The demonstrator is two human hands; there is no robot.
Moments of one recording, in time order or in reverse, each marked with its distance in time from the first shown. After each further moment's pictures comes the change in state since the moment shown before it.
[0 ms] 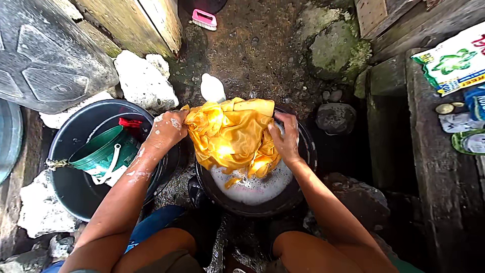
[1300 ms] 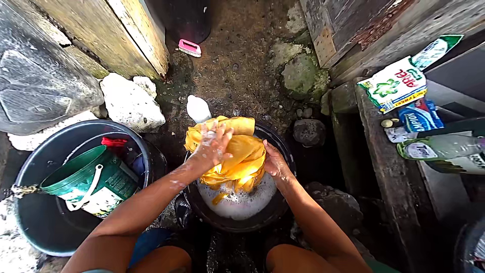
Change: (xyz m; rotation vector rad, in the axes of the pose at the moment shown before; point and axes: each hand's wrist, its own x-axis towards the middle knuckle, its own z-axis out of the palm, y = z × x) left_hand 0.029 0.110 0.069 -0.053 0.114 0.473; right_hand -0.013 0.002 -0.013 1.295 -0.018 0.755
